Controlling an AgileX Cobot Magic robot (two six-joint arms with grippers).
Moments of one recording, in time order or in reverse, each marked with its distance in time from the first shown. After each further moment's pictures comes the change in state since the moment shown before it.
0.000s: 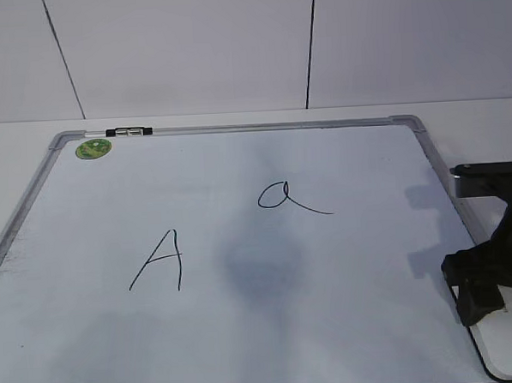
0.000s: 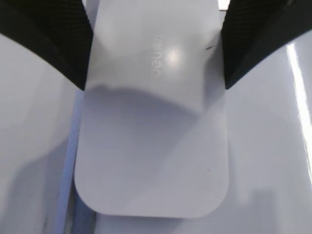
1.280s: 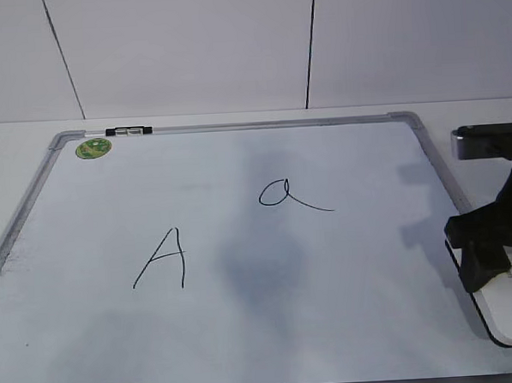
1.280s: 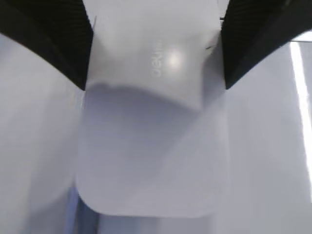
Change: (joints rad) left arm 0.000 0.000 0.000 0.000 0.000 0.000; right arm 0.000 -0.038 -0.117 -0.016 0.138 -0.001
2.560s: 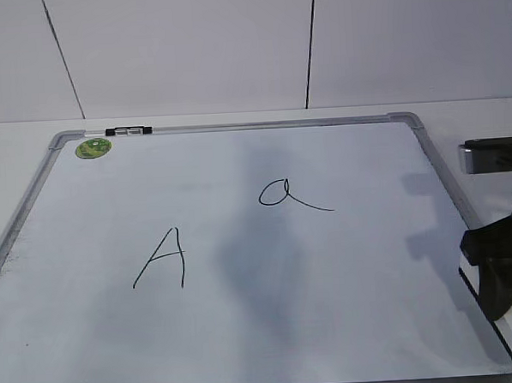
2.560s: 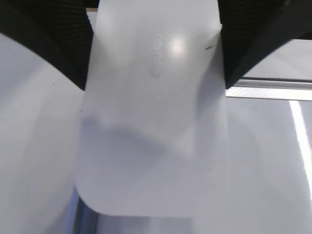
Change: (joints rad) left arm 0.000 0.304 -0.087 -0.041 -0.032 0.000; right arm 0.000 -0.024 -0.014 0.053 0.175 -0.047
